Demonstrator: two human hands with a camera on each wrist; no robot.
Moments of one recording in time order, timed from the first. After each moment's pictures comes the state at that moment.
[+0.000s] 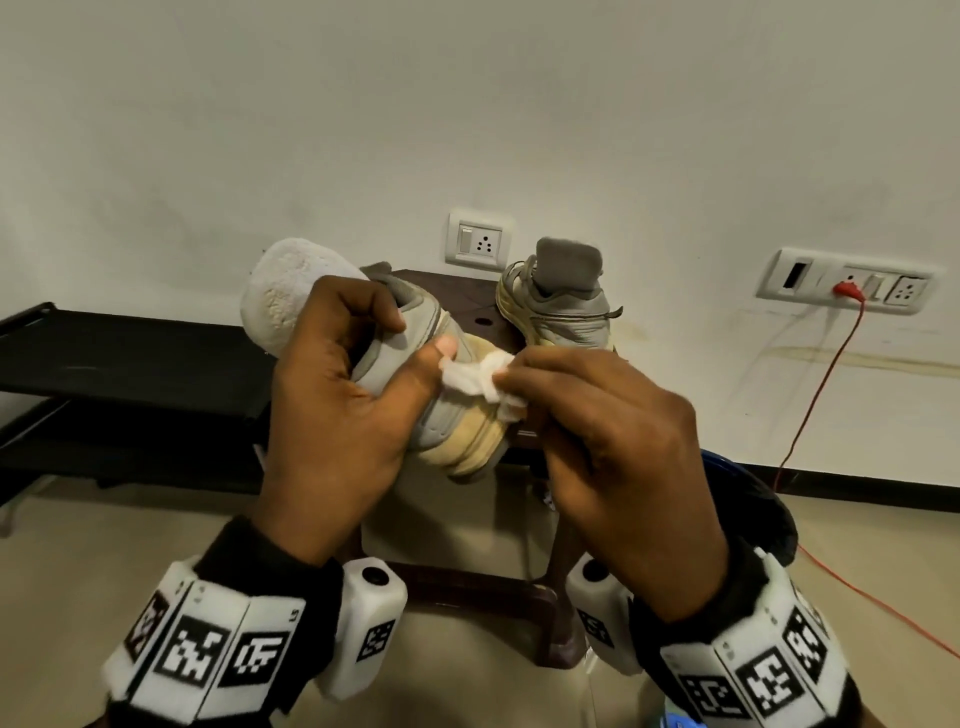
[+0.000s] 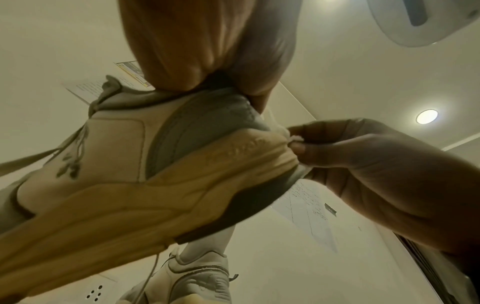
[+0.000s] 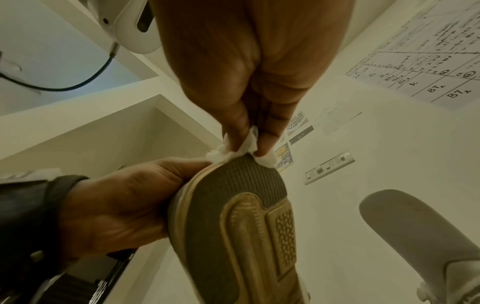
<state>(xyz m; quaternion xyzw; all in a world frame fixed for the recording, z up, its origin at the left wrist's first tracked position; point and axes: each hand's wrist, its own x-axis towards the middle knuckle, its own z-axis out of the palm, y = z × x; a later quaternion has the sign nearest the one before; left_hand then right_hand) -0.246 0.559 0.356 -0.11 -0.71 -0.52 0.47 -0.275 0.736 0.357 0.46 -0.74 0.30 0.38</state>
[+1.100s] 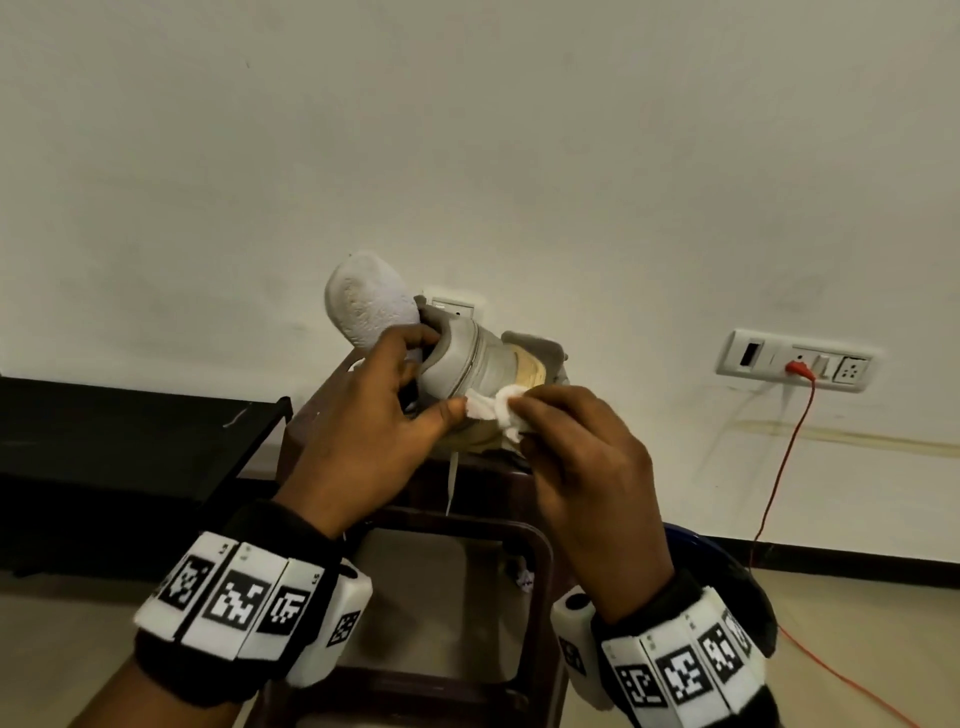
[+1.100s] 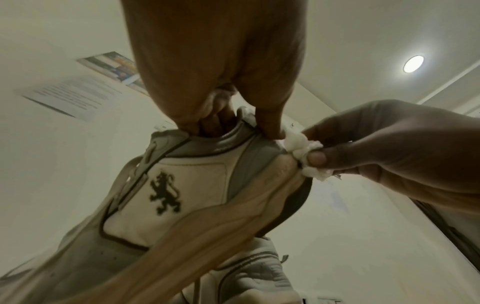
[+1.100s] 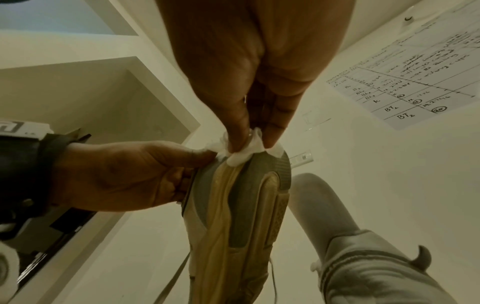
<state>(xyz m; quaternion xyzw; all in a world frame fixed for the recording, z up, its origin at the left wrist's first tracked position) -0.310 0.557 0.385 -0.12 -0.79 -0.51 0.32 -0.341 0.737 0.359 0.36 -0.78 0.28 0.43</state>
